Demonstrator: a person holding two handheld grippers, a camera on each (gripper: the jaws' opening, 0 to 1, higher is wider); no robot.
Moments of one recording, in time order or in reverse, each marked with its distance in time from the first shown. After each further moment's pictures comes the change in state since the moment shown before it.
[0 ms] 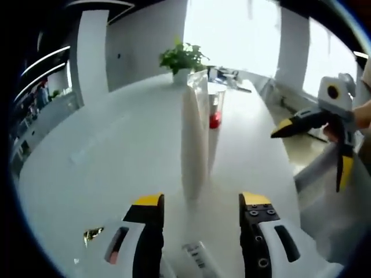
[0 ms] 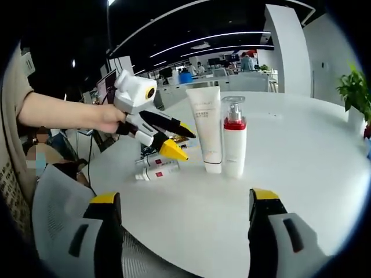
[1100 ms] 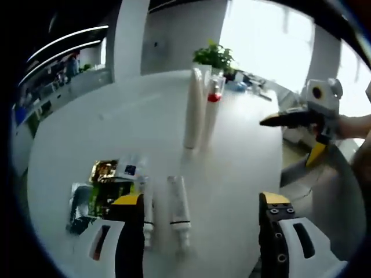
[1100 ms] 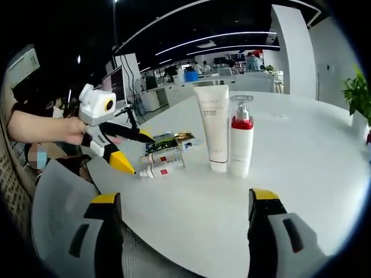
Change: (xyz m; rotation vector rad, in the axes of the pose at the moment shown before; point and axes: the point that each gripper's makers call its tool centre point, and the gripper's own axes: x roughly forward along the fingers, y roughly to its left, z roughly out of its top) left arm -0.078 -0.036 -0.062 -0.212 0.001 0.158; right arm 0.000 0.008 -0.002 -0.033 0.014 0.028
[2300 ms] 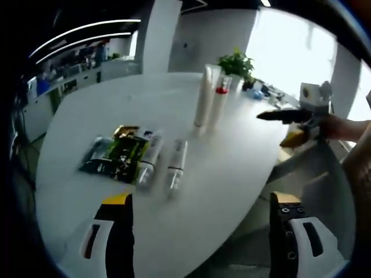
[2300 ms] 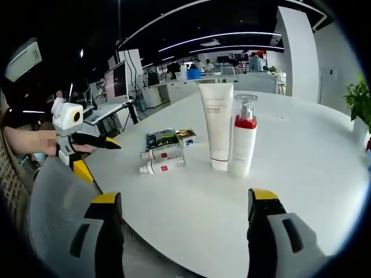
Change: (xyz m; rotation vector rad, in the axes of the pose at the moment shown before) left arm -0.057 -0.014 -0.054 -0.163 -0.042 0.129; right arm 0.001 0.002 -0.003 -0.033 0.020 0.003
